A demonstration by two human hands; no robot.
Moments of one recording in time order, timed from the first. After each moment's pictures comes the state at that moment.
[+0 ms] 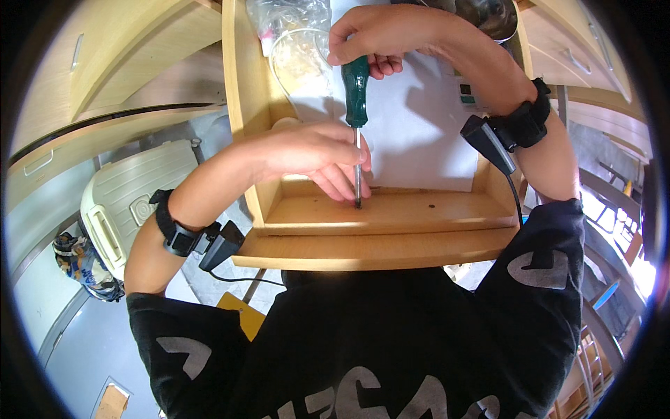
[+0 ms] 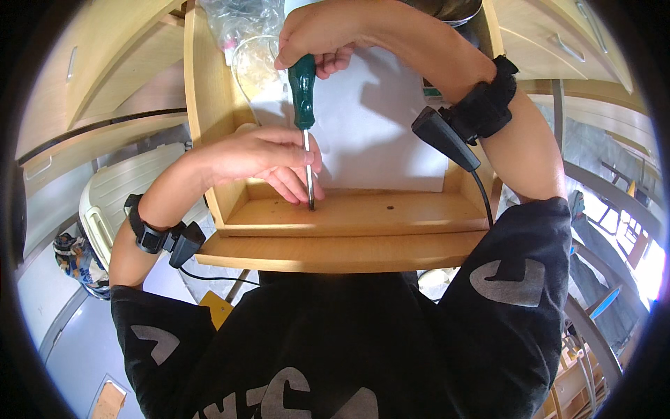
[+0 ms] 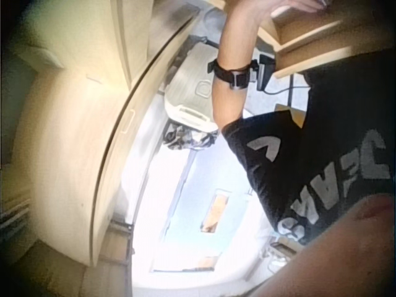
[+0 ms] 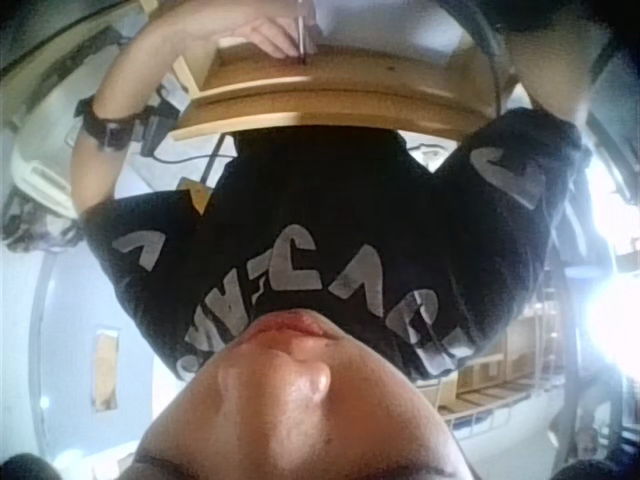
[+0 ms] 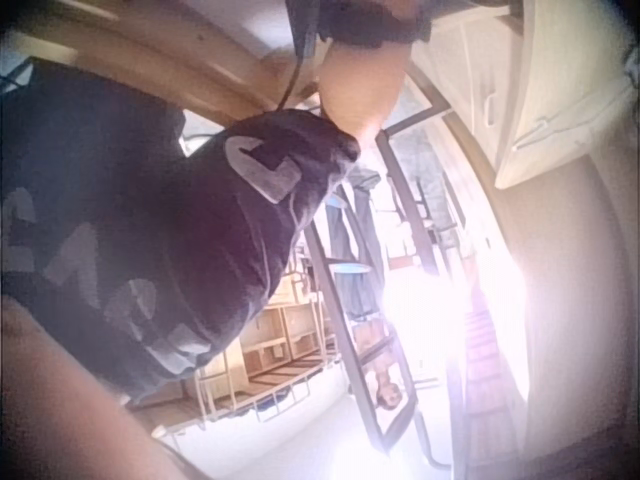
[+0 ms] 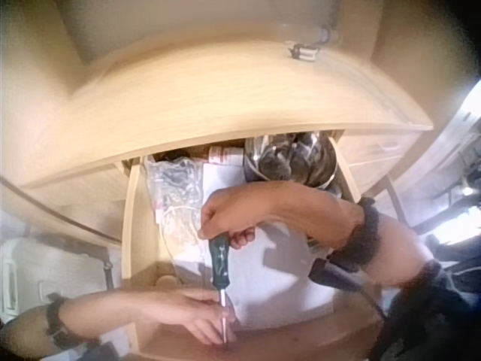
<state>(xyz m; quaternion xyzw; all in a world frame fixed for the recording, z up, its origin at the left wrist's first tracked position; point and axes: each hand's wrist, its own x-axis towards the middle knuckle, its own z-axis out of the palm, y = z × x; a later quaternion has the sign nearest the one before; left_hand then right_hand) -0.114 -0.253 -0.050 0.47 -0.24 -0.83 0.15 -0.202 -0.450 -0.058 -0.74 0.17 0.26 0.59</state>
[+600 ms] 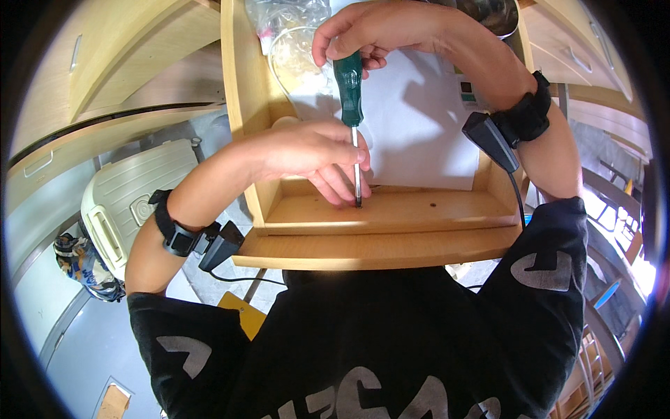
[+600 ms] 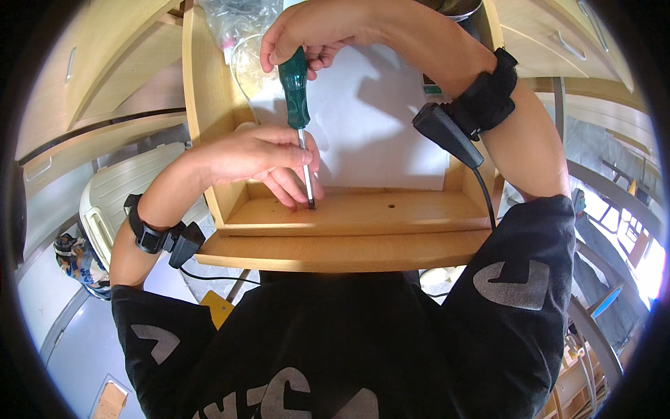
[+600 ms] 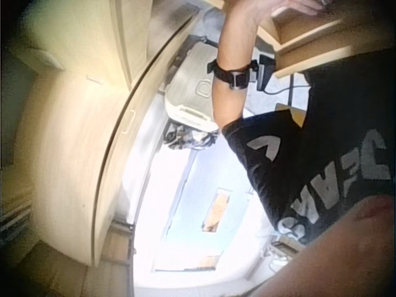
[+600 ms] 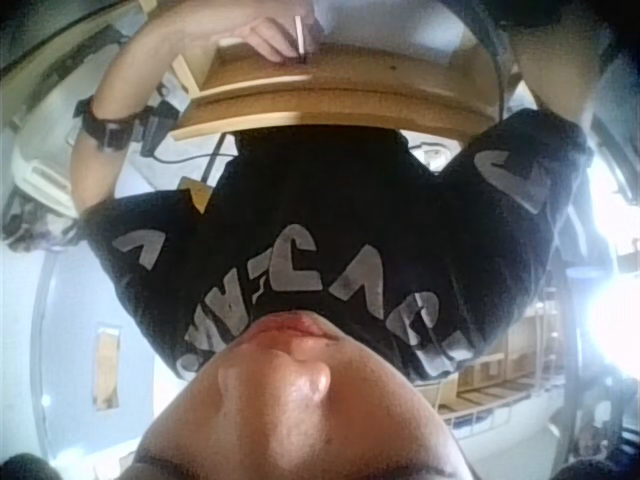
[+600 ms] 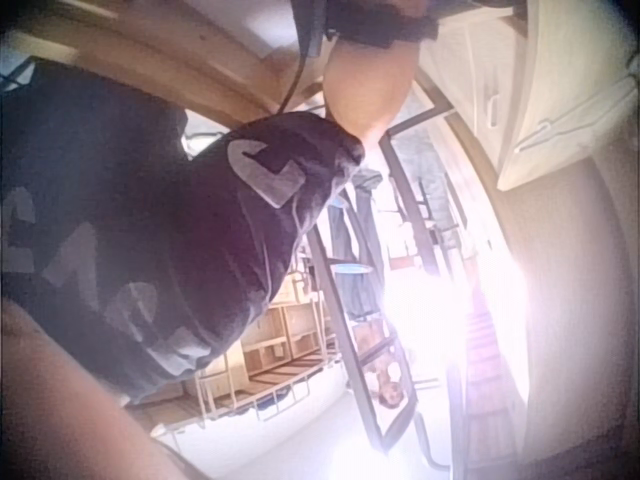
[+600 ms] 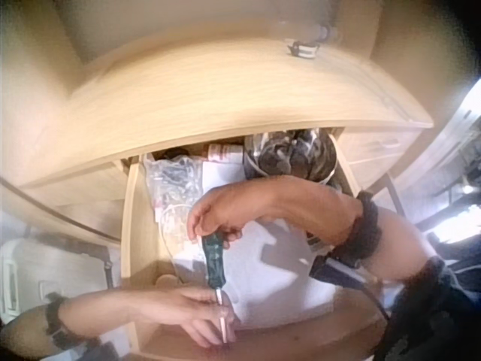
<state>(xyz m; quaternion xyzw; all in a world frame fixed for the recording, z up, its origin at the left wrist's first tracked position) -0.117 -0.255 -0.044 0.47 -0.22 -0.84 0.14 -0.200 -0.457 -0.067 -0.69 0.09 0.27 0.67</state>
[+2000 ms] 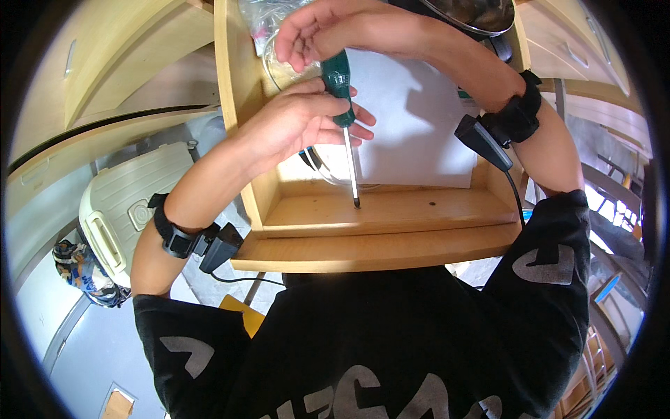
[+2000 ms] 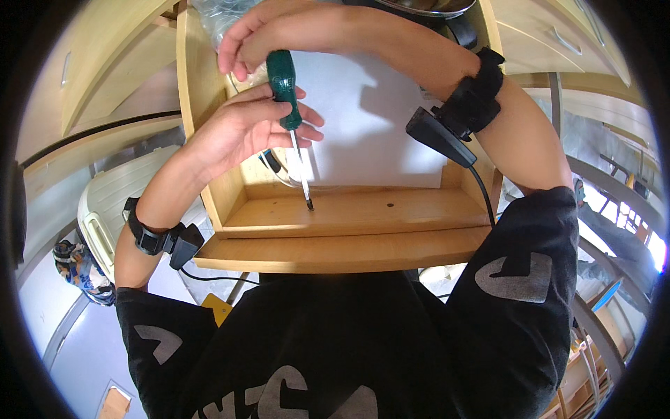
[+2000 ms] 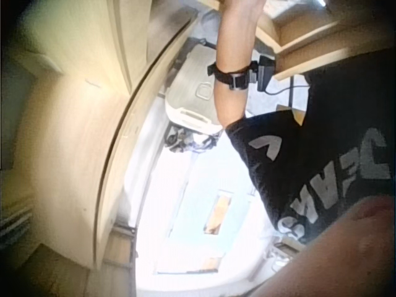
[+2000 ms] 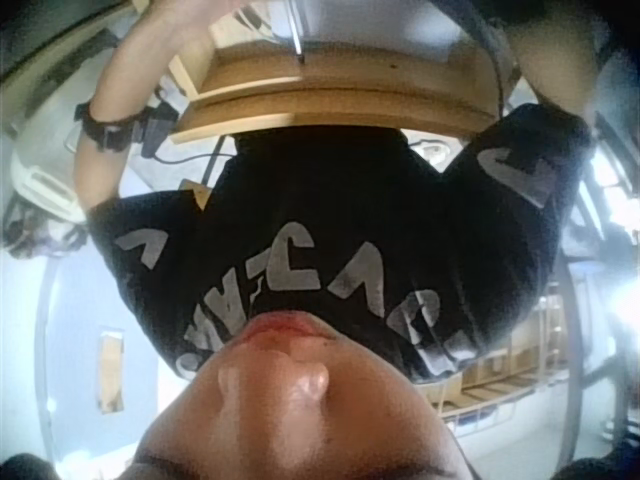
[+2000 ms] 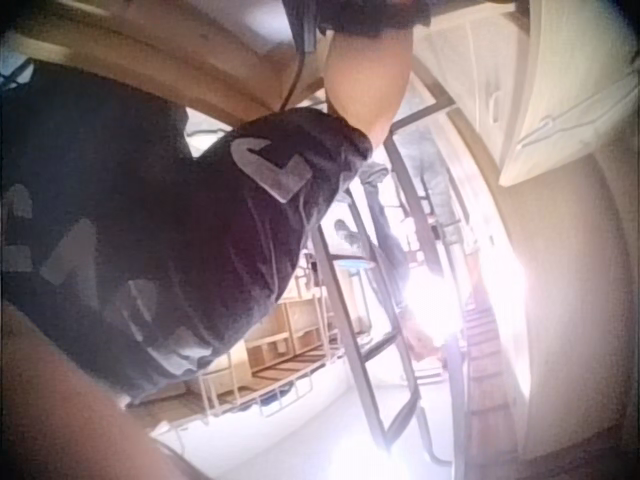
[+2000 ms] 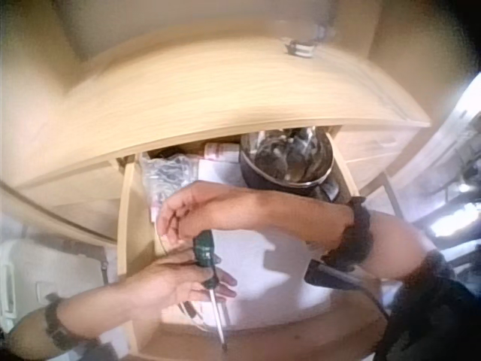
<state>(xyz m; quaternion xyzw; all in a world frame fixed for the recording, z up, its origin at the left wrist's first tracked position) -0.111 -0.260 -0.053 0.48 -0.18 -0.75 0.41 -0.190 -0.443 -0.075 -0.67 -0.09 0.11 0.73</state>
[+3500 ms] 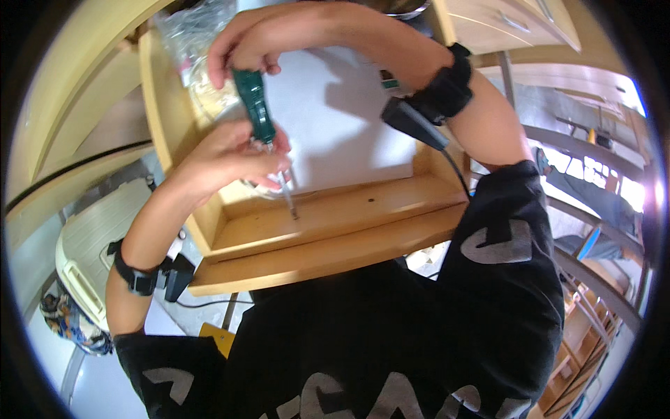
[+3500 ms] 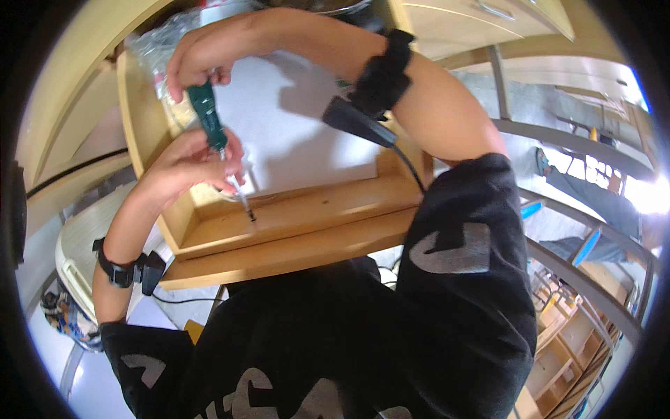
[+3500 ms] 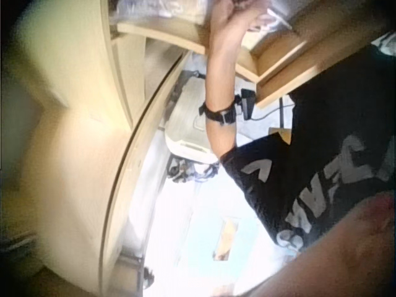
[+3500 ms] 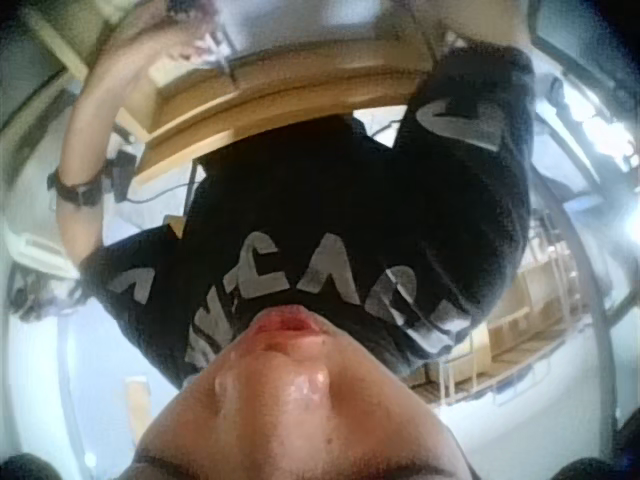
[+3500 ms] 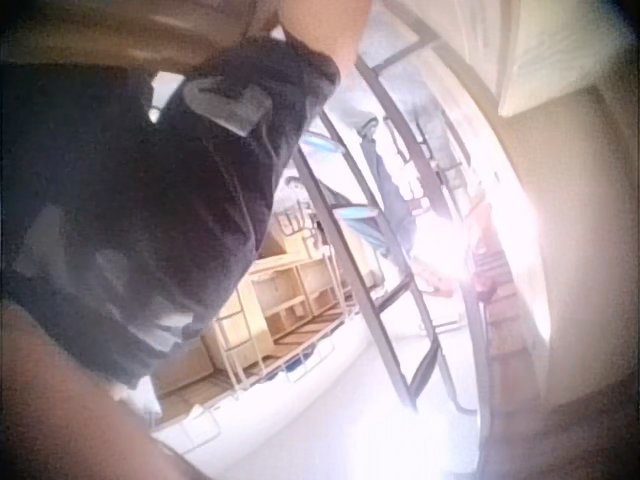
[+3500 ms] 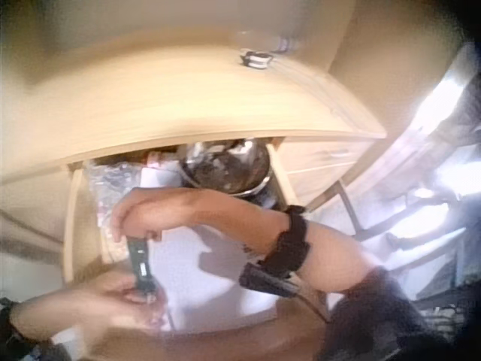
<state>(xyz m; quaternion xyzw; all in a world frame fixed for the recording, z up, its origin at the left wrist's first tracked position) -0.110 -0.253 -0.048 0.52 -0.30 -0.75 0.26 -0.197 -0.450 -0.057 -0.76 0.00 0.12 0.64</state>
